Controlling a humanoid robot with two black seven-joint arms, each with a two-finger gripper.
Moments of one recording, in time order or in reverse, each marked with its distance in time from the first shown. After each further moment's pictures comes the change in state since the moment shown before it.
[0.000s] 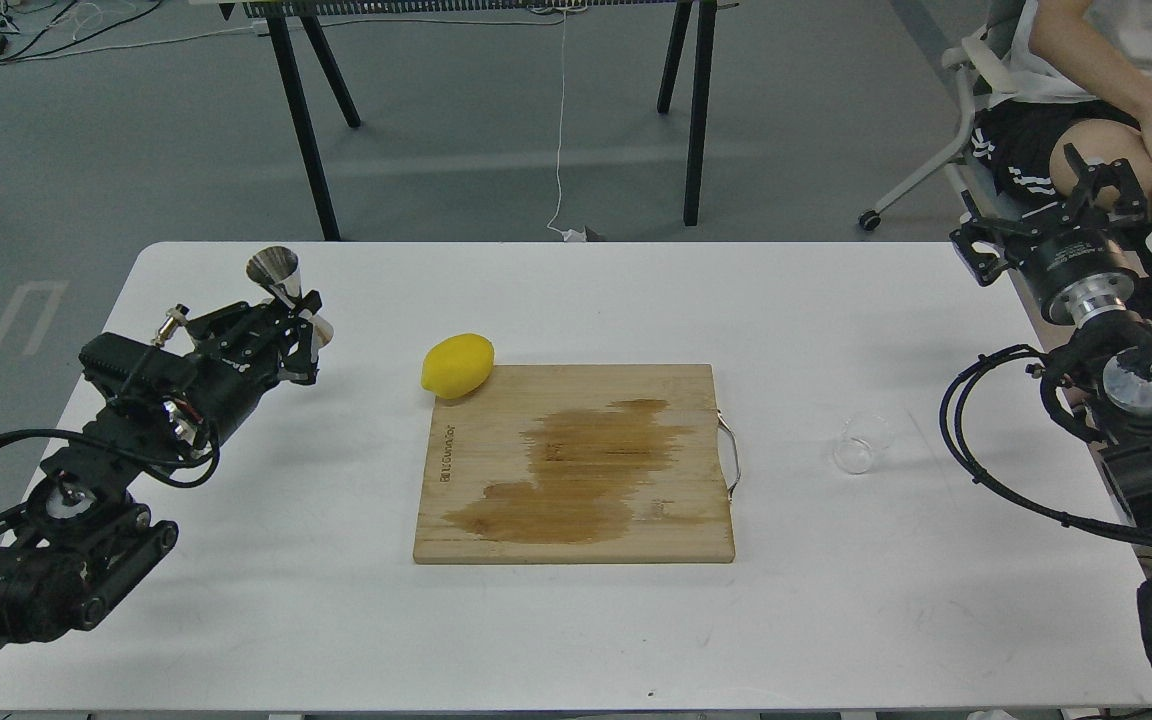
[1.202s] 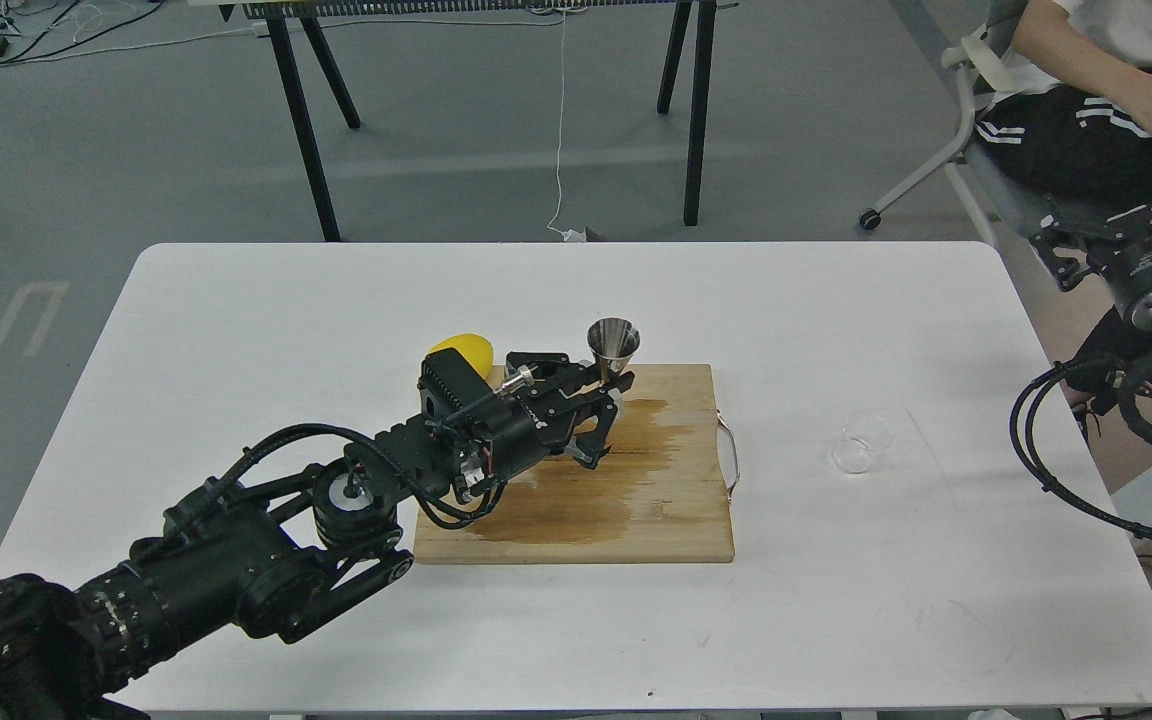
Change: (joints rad) left arm -0.129 -0.355 0.358 -0.016 0.122 -0.143 0.125; right arm -0.043 -0.095 0.013 0.001 0.003 0.000 0.000
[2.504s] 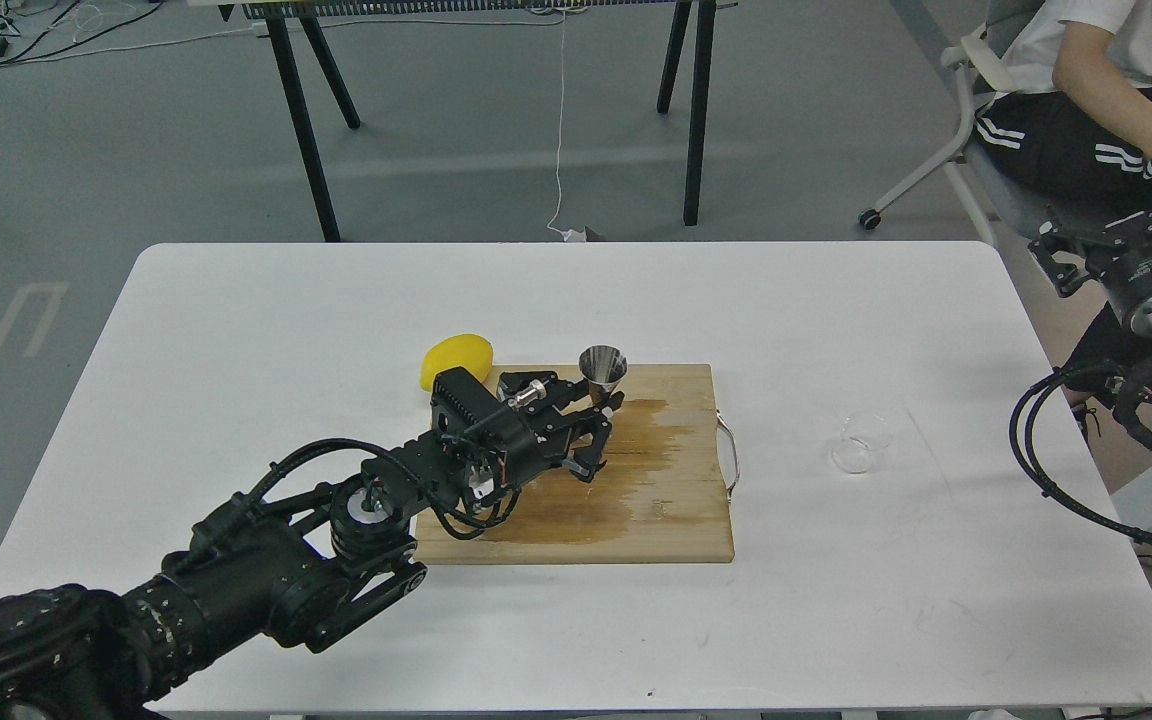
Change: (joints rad) left arm 0.019 -0.084 0.010 0.103 0.000 0.003 0.003; right arm -0.009 0.004 -0.002 -0.002 -0.001 0.000 0.003
